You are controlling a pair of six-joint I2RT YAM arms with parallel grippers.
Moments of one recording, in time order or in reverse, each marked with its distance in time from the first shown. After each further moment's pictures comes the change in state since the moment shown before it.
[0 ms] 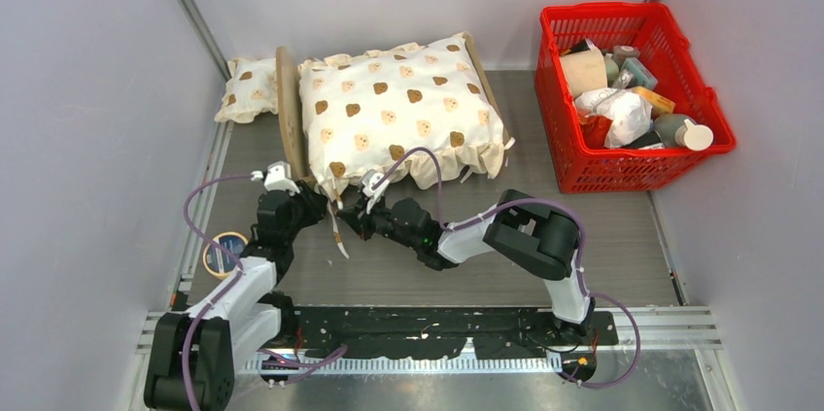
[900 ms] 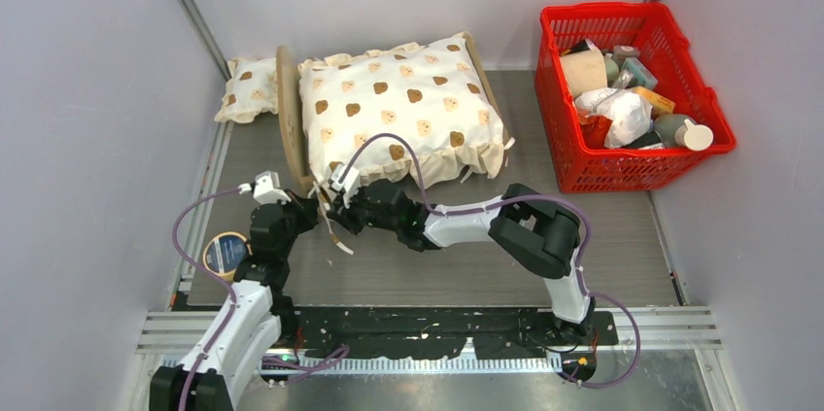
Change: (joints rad) left arm -0.010 -0.252 -0.060 -0.091 -0.047 -0.078; right arm -0.021 0.002 0.219 -0.409 -0.140 -0.141
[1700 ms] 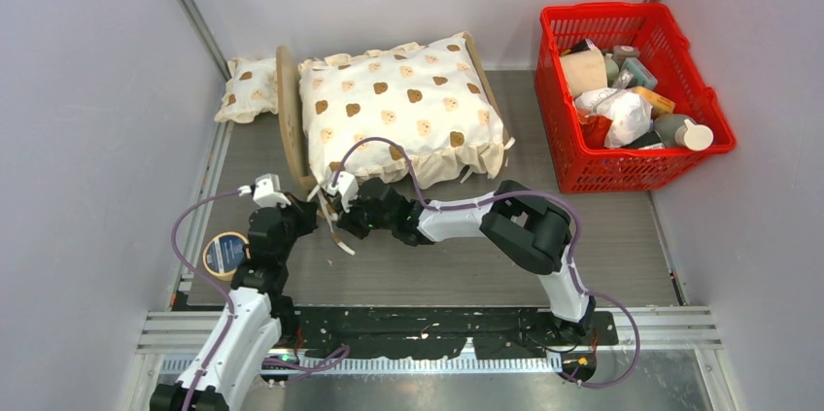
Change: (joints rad) left arm -0.002 -0.098 0.000 -0.099 0.005 0.035; right arm -0.014 0.062 0.090 -0.262 -0.039 -0.029
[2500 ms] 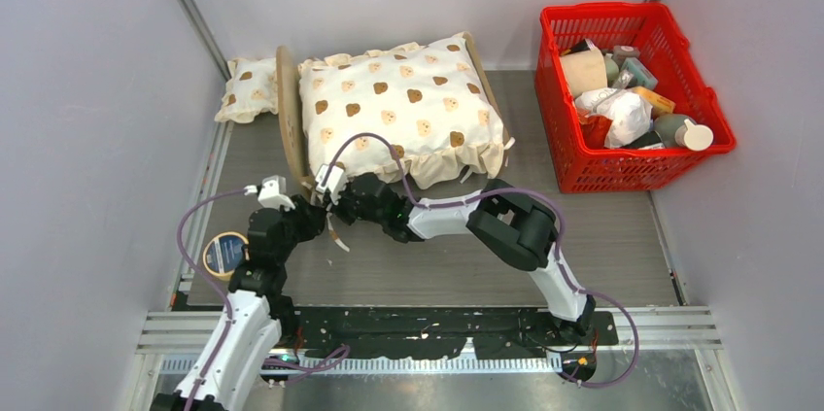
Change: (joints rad) left arm 0.000 -0.030 0.011 -0.100 0.097 0.049; right arm -0.001 0.082 0.098 0.155 0.064 -0.177
